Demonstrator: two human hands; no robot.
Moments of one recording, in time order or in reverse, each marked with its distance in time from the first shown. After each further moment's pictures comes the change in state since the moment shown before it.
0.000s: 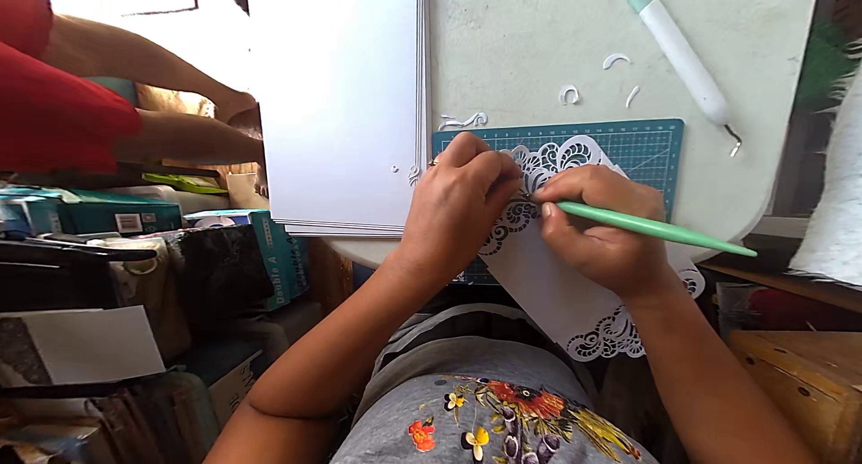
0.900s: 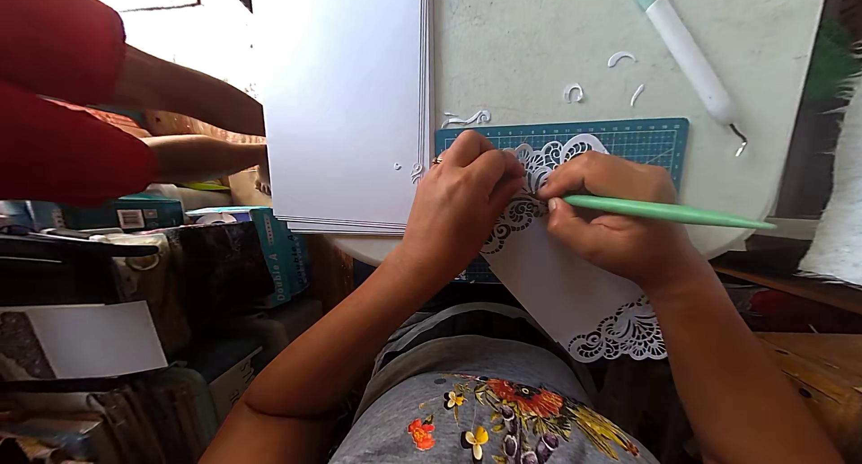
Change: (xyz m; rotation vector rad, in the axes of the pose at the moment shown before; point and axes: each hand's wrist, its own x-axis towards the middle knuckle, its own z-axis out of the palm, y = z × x) left_hand 0.000 -0.001 0.000 0.010 -0.010 0.008; right_hand 0.013 0.009 -0.011 0.034 -0.126 -0.046
